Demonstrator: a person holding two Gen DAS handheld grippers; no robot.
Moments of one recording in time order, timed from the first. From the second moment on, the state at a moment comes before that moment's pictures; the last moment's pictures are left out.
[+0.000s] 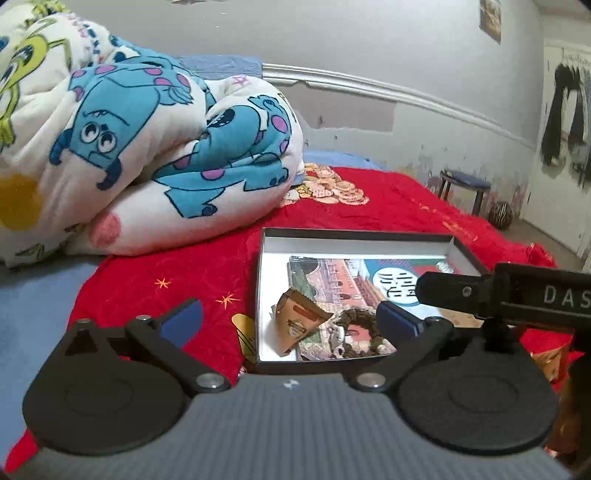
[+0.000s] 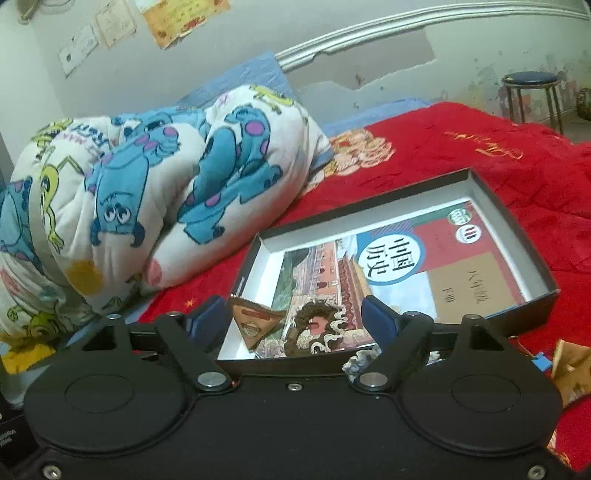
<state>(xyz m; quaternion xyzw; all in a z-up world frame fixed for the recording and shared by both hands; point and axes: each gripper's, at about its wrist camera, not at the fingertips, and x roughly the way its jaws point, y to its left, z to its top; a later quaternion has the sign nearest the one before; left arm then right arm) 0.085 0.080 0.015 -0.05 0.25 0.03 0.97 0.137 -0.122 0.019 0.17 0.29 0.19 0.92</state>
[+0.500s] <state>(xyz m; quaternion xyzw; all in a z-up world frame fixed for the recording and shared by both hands) 0.050 0.093 0.018 -0.11 0.26 0.04 0.96 0.105 -0.132 0.024 0.15 0.28 0.15 0.94</state>
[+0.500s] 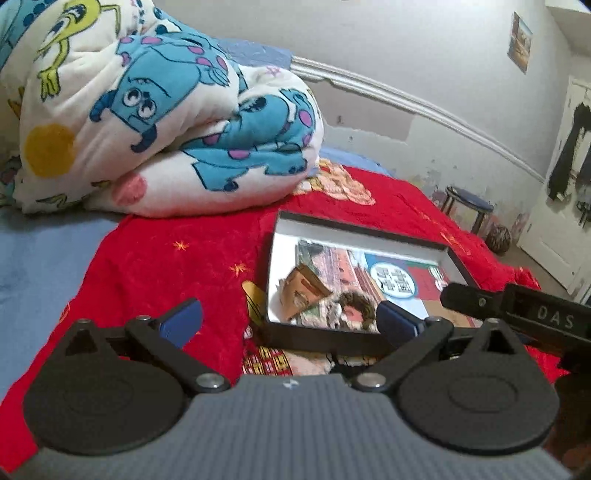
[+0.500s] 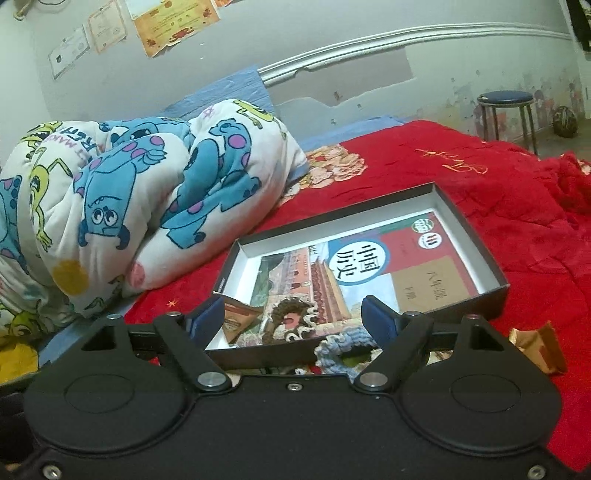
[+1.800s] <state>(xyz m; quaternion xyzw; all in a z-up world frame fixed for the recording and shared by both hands) 0.066 0.070 -0.045 -0.07 0.39 0.08 0.92 0.108 -0.132 -0.046 0.16 0.40 0.13 0.89</state>
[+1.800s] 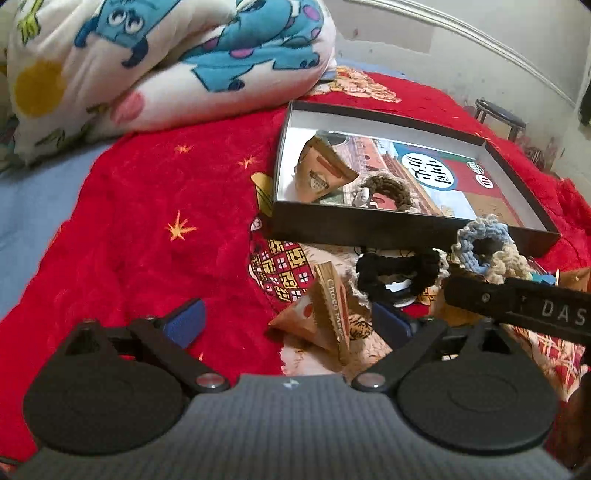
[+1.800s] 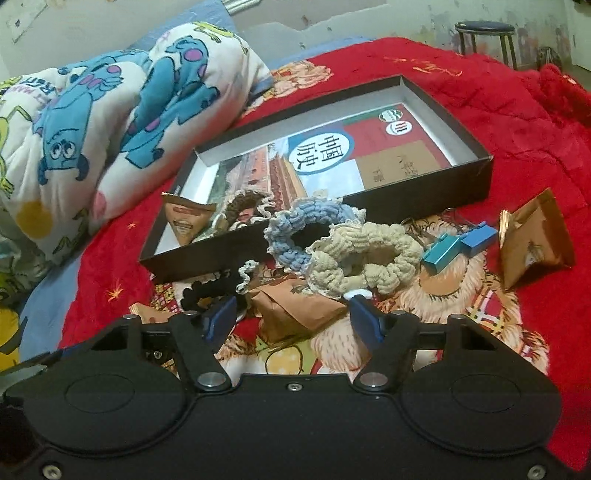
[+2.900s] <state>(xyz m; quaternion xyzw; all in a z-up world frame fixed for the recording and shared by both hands) 0.066 0.051 -0.047 -0.02 0.39 0.07 0.92 0.104 -0.112 -0.050 0.16 0.40 0.13 0.89</state>
